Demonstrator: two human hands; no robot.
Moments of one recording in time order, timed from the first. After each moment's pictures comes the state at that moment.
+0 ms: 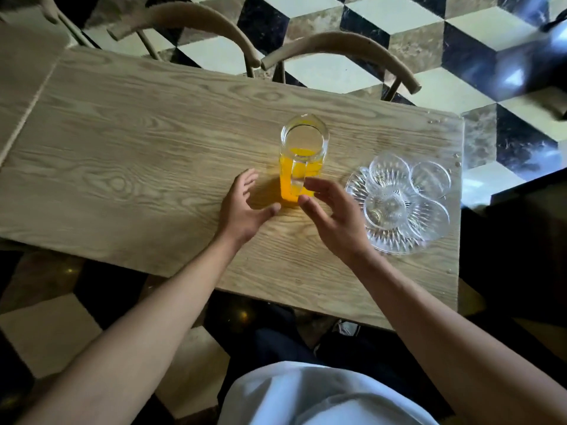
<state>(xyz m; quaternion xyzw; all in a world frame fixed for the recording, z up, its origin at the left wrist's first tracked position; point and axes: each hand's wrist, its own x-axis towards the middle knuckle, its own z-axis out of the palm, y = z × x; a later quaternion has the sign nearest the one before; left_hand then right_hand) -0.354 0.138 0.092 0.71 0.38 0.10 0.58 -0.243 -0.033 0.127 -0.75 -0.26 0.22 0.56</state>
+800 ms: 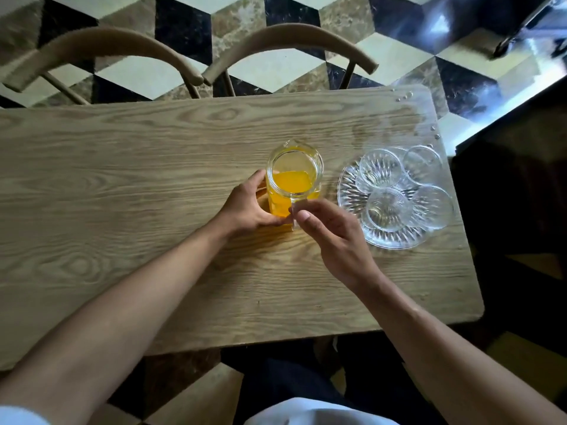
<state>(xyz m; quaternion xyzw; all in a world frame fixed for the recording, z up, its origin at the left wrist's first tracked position) -0.256 0.205 0.075 0.84 0.14 -0.09 0.51 -0.252 -0.007 0.138 -0.66 -0.15 0.23 0.70</state>
